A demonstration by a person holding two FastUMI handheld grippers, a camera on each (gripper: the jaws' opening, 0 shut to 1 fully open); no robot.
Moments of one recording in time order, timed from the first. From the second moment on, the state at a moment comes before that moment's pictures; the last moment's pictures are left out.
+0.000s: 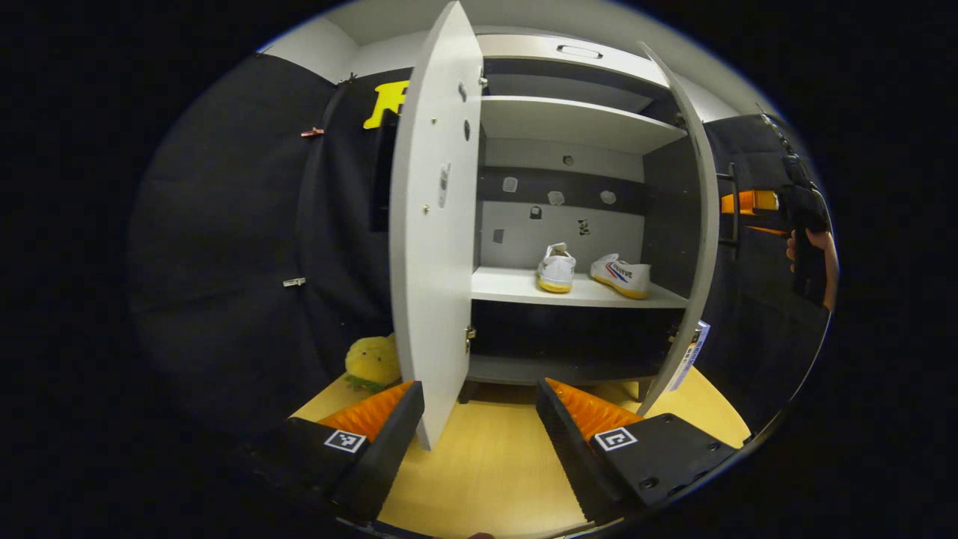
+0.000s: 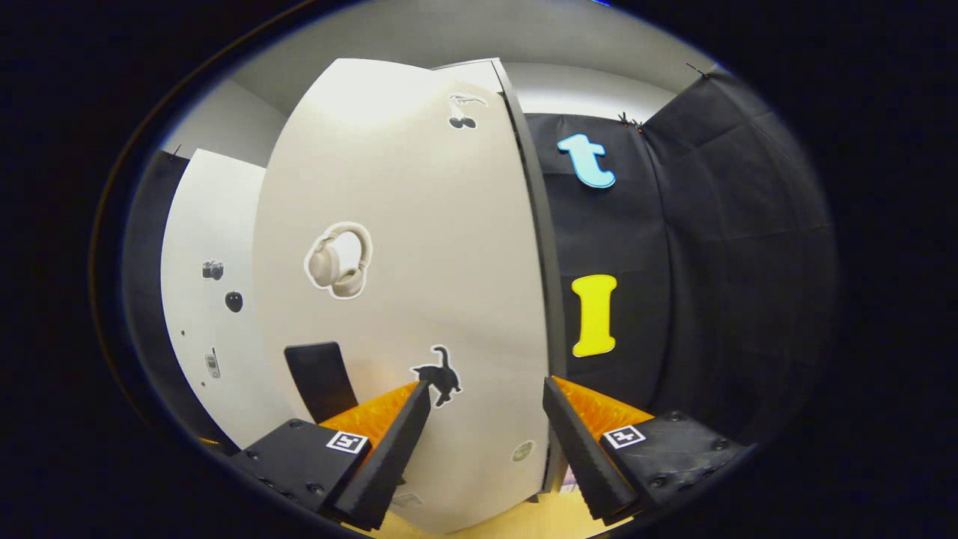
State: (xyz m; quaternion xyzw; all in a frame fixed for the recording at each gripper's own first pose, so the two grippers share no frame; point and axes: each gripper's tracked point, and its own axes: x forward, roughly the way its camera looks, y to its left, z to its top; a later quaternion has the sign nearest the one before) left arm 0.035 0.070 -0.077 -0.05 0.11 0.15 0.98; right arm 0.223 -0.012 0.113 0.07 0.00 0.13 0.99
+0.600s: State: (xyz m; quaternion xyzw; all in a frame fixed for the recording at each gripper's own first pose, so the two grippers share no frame) left arm -0.001 0.212 -0.023 -0.03 0.07 0.19 0.98; right arm 0.159 0.008 0.055 0.07 0.04 0.09 0.99
